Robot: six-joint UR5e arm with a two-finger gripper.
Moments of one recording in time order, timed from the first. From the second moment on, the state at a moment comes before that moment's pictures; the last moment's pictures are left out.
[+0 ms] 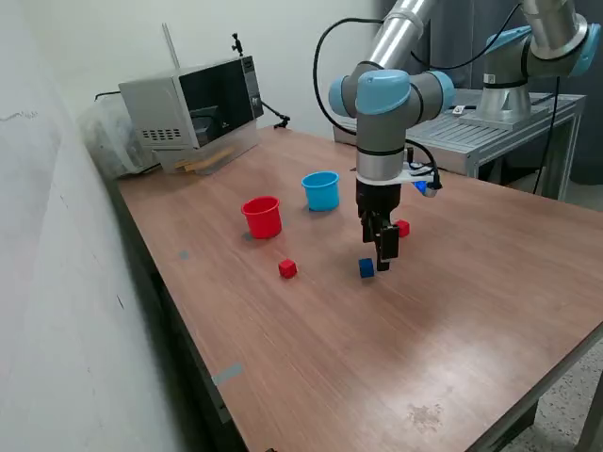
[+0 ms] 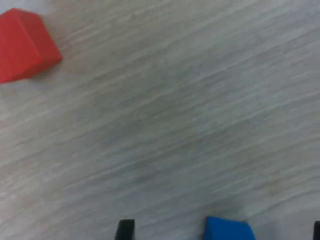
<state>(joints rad) 0.16 -0.69 1.29 -2.22 -1.67 3.74</state>
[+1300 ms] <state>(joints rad) 0.17 -0.69 1.29 -2.27 -1.67 3.74</state>
